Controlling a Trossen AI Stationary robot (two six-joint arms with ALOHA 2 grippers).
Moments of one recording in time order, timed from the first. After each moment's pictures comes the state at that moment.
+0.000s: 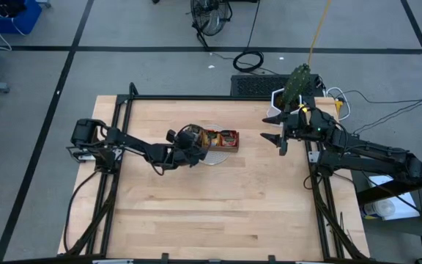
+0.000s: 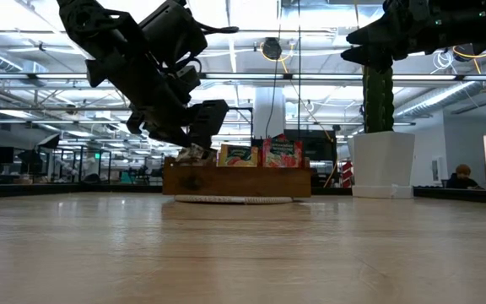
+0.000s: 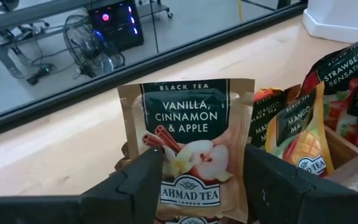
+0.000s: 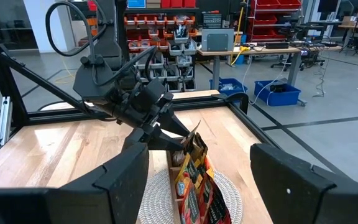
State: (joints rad) left arm -0.04 1.72 0.81 0.11 -0.94 -0.63; right arm -0.41 0.63 0.44 0.13 -0.24 0.01
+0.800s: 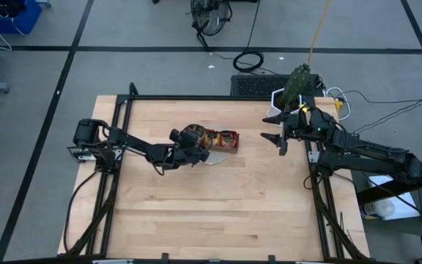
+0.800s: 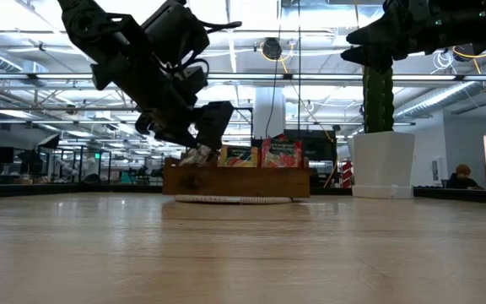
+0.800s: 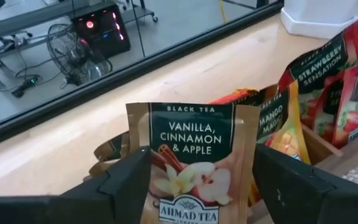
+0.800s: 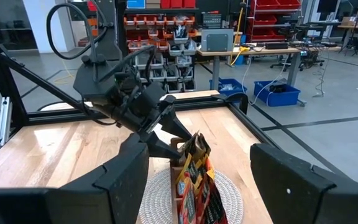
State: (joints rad) left arm -0.03 1.74 0.82 0.20 -0.90 -0.52; right arm -0.41 0.63 0.44 0.13 -0.24 0.01
